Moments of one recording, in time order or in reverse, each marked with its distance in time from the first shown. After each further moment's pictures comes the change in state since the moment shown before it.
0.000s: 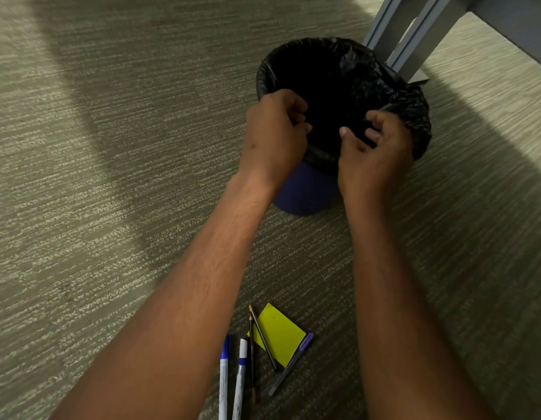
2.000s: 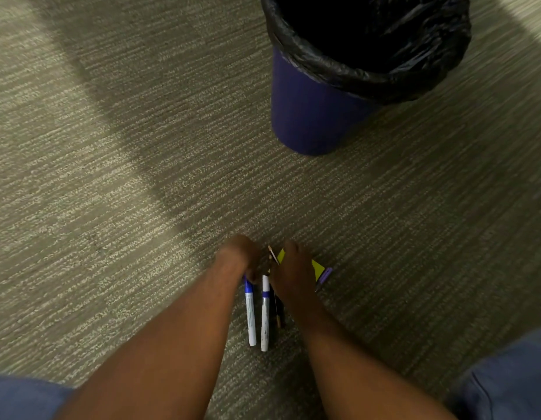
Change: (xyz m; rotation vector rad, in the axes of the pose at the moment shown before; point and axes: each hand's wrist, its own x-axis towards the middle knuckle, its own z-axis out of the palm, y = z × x) left_hand -0.184 -0.176 0.009 0.814 -1.174 -0.762; right_hand -0.266 0.135 0.009 -0.635 -0.846 0.376
